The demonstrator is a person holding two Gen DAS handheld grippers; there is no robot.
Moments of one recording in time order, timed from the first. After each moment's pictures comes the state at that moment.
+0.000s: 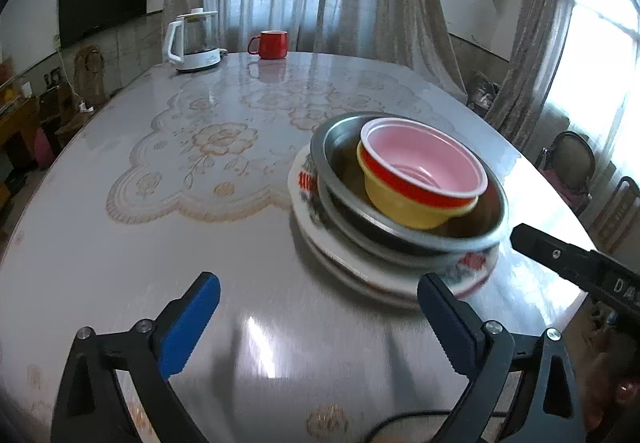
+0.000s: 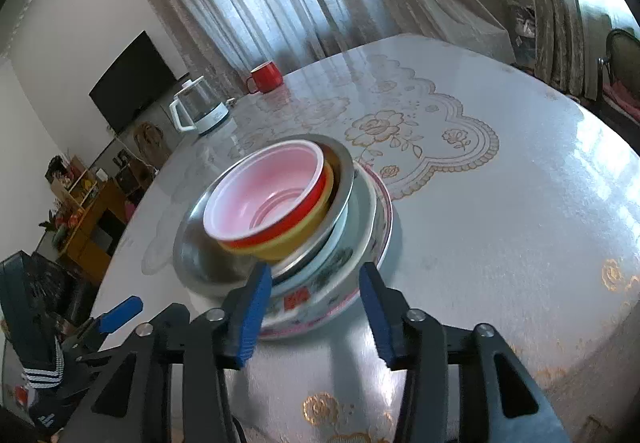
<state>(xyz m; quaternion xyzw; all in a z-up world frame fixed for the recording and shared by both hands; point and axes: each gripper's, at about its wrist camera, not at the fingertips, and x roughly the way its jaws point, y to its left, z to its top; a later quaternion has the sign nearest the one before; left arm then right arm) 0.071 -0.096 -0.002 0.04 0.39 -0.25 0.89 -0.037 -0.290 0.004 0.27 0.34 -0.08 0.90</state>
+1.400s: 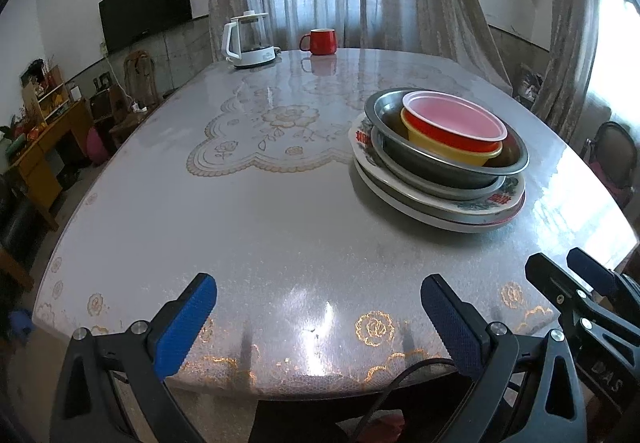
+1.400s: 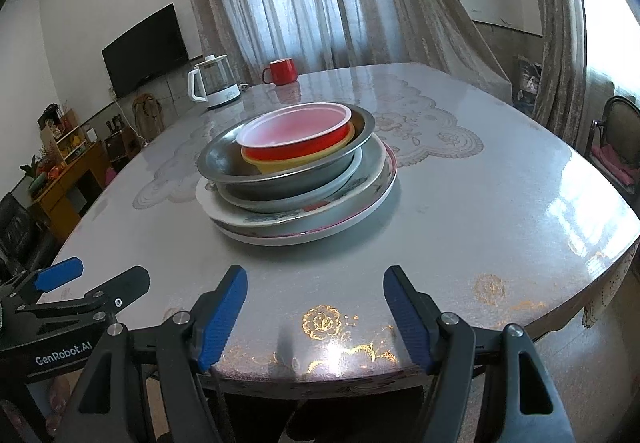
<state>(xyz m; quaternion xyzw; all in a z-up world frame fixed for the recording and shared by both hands) 0.021 -0.065 -0.010 0.08 0.38 -0.16 0.91 -0.092 -0.223 -0.009 0.16 0.33 -0.10 0.92</state>
